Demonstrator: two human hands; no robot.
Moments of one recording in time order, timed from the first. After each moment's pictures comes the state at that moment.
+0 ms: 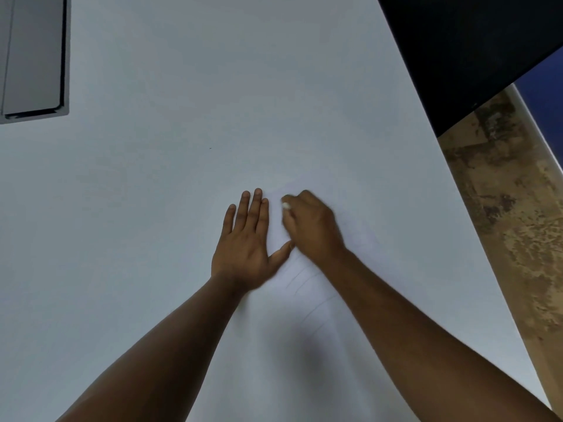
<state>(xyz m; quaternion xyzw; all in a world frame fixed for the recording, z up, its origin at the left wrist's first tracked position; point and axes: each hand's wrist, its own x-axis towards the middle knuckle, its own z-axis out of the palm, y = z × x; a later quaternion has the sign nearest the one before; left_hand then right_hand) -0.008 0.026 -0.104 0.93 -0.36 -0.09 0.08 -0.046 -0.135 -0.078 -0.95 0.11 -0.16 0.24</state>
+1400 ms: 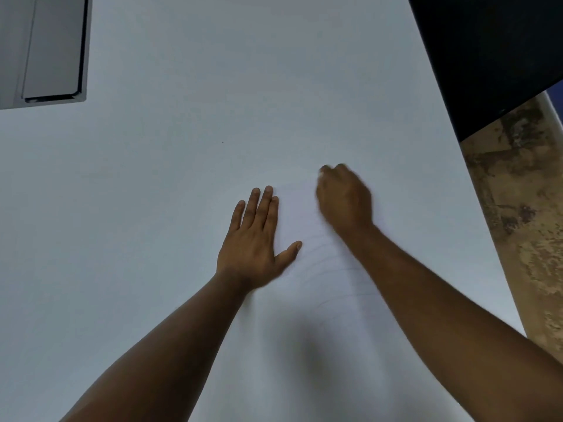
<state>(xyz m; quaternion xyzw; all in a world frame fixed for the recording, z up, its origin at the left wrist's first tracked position) -0.009 0.024 -0.101 0.93 -0.35 -0.08 0.08 -0.012 -0.191 -0.093 -0.98 0.15 -0.11 0.09</state>
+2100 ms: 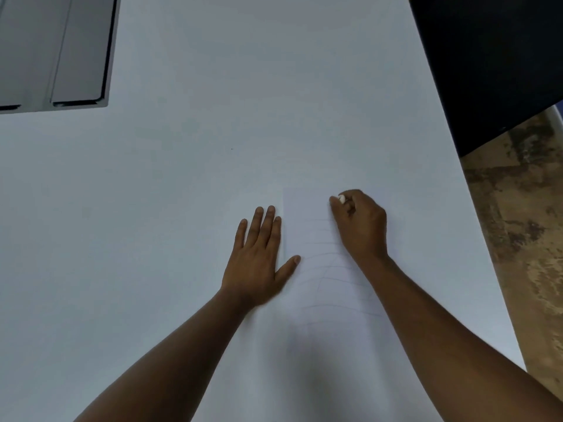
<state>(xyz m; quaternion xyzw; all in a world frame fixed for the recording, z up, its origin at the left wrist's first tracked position) -0.036 0.031 -0.097 0.93 -0.33 -0.12 0.10 -0.058 -0.197 -0.073 -0.89 0.23 -0.18 0.34</state>
